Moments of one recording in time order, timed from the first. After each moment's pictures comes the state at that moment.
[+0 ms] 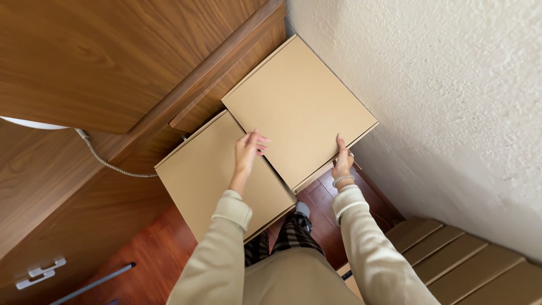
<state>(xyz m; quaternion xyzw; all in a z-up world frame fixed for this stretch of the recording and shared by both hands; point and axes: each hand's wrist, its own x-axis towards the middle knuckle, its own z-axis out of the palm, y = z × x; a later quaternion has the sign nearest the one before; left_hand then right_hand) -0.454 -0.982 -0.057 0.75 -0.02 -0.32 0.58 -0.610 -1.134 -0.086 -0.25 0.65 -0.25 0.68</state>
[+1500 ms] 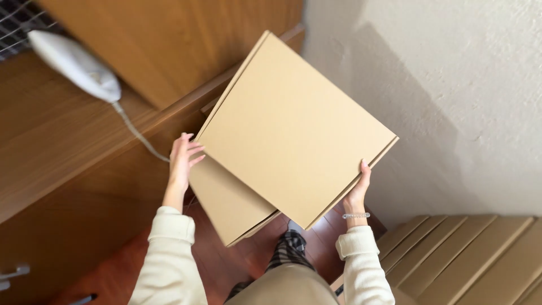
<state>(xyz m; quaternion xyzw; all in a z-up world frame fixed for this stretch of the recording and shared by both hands) -0.421 -0.718 0.055 0.70 -0.04 -0.22 0.68 -0.687 -0.979 0.012 -0.25 0.46 -0.40 0.75</state>
